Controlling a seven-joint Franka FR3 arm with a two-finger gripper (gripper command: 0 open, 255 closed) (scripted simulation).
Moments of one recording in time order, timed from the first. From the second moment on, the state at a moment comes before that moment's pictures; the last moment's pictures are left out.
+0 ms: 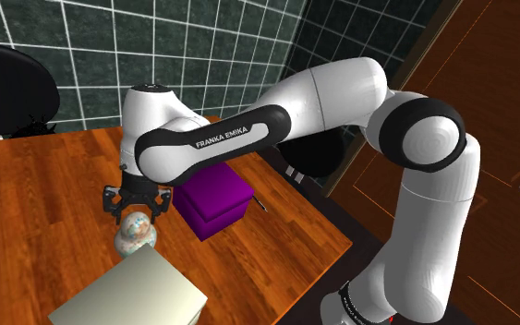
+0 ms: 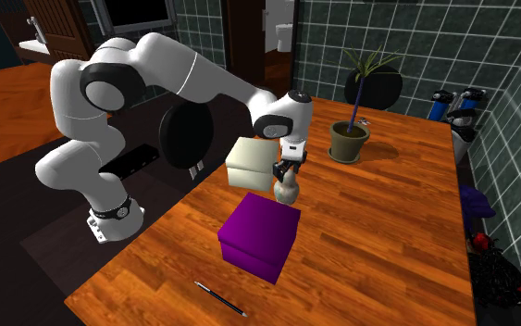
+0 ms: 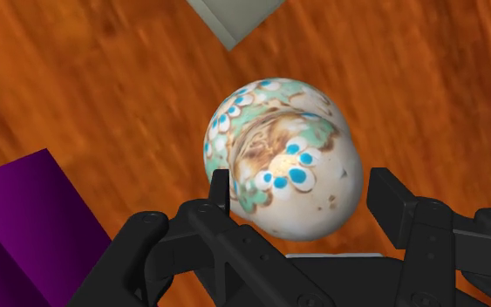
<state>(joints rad) 0.24 0.45 0.48 -1.81 -0.05 2.22 1.09</state>
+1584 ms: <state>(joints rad) 0.23 0.33 0.52 -1.65 0.01 1.95 1.09</state>
